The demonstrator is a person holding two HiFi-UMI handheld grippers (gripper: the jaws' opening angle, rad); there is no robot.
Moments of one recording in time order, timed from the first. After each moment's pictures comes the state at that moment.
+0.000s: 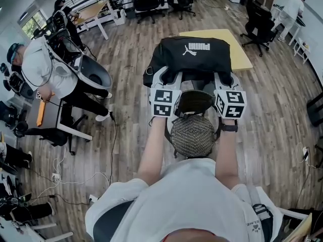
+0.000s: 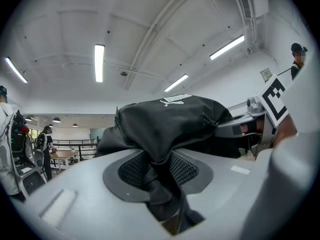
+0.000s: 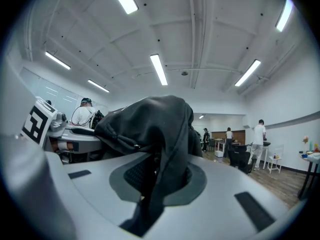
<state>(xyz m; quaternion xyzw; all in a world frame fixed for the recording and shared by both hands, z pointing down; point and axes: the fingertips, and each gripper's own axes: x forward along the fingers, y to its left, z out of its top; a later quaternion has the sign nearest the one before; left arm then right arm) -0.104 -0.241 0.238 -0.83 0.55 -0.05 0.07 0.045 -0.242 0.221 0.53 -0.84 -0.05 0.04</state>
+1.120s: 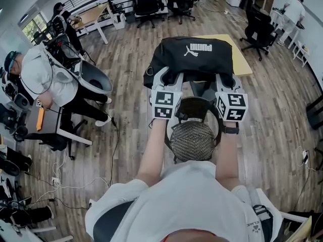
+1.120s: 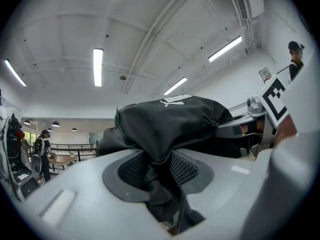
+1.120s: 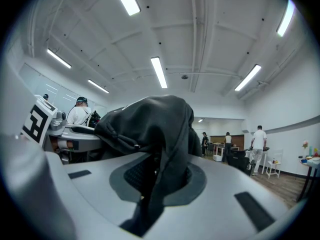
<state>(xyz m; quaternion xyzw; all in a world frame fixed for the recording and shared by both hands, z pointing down) -0.107 -0.272 0.198 -0.83 0.55 -0.04 0.09 0.042 -0.271 0.183 0.54 -0.84 -0.06 0.04</state>
